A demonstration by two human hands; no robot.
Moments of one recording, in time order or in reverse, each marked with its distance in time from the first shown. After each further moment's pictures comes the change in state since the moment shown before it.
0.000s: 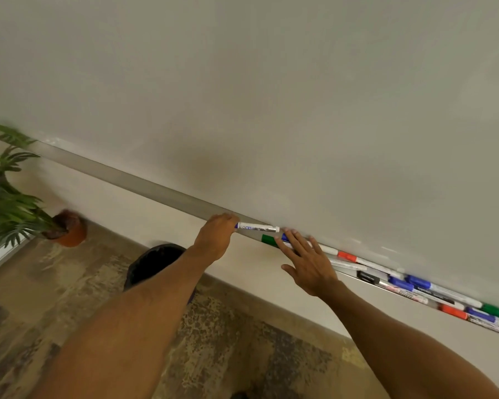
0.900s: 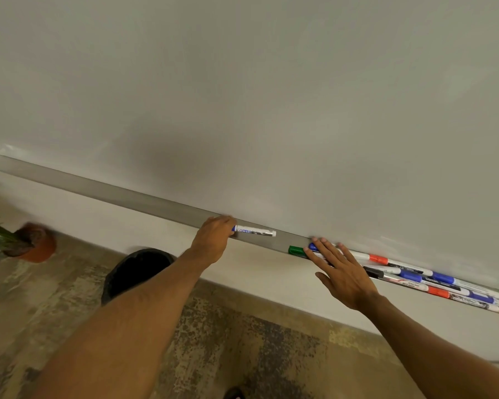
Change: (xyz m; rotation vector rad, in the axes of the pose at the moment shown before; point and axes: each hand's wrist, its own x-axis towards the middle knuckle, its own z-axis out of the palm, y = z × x) left_hand 0.024 0.025 0.031 -0.048 -0.022 0.131; right_hand -0.090 0.076 0.014 0.007 0.011 0.106
